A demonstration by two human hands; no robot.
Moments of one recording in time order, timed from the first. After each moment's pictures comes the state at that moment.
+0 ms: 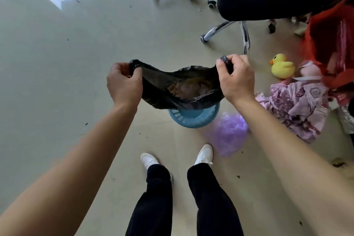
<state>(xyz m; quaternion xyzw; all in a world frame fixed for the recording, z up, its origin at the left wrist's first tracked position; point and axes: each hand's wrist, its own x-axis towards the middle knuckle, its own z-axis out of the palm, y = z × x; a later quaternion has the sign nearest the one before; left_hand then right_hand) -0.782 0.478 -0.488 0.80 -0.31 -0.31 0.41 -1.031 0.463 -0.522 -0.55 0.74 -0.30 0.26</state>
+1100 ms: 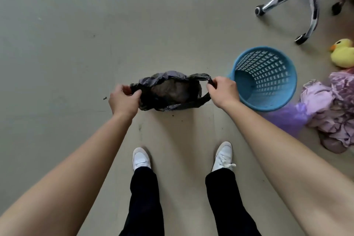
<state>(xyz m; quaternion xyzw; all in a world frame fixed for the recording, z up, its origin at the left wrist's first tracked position) -0.438 0.619 -0.749 0.84 -0.24 -0.40 0.28 -0.711 0.558 -0.751 -0.60 0.74 0.02 0.31</state>
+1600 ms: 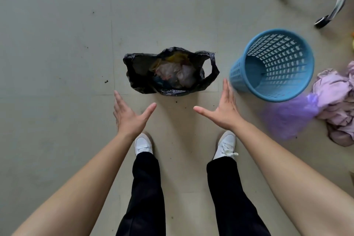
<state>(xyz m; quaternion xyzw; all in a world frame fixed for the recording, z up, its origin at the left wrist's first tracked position) -0.447 0.704 -0.785 0.85 -0.31 -0.40 0.13 -0.728 0.641 -0.794 -0.57 0.68 0.04 0.45</state>
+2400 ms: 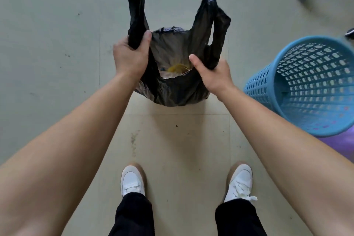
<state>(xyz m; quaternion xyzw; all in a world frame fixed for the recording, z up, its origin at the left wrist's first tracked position) -0.439 0.481 -0.894 0.77 -0.30 -0.36 0.43 -0.650 0.480 -0.907 -0.53 0.67 -0.25 0.45</state>
